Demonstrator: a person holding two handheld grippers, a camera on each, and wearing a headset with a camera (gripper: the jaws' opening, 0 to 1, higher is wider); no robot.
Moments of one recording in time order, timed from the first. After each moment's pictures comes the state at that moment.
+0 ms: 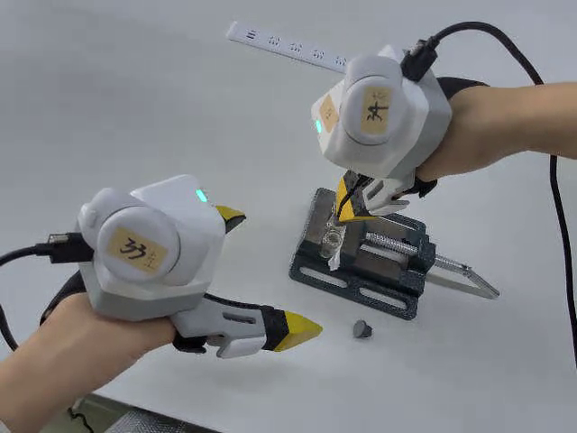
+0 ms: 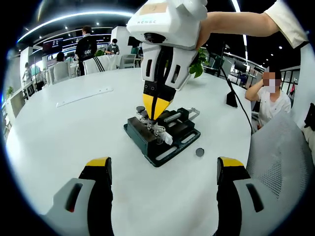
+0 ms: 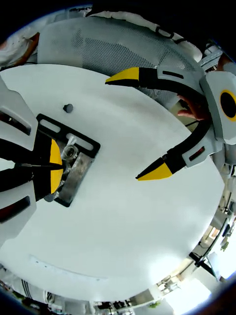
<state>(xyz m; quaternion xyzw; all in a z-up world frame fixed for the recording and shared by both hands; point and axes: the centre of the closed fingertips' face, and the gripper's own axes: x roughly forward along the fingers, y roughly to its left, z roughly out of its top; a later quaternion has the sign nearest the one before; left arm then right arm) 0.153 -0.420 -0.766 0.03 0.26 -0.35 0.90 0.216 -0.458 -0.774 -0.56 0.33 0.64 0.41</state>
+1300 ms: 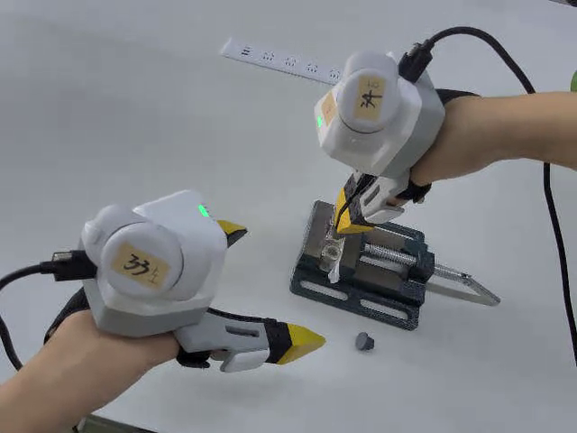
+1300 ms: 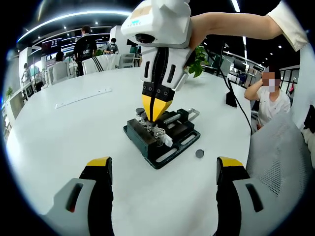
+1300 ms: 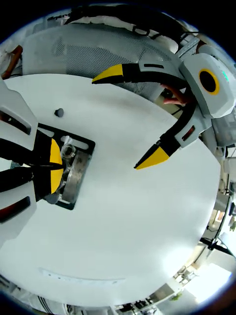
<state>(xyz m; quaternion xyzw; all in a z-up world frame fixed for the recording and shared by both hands) 0.157 -0.421 -0.761 0.03 0.26 -0.36 0.90 0.215 -0.456 -0.773 -0.50 0.38 0.63 0.45</state>
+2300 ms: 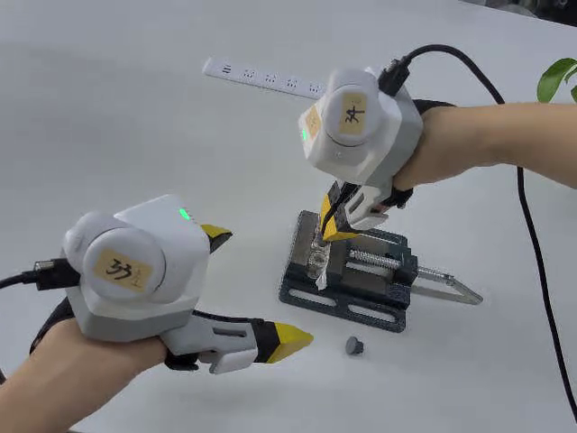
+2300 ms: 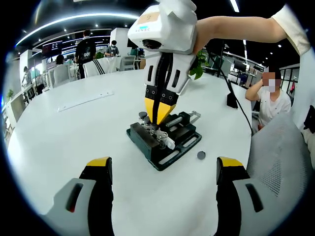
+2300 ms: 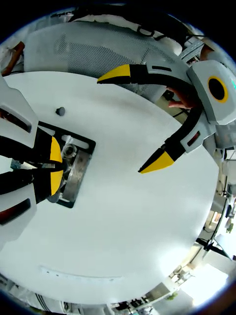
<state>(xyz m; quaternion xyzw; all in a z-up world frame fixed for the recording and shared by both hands) 0.159 -0.416 -0.755 0.03 0.26 -0.35 0.90 0.219 -0.459 -0.770 -0.50 0.37 0.64 0.46</state>
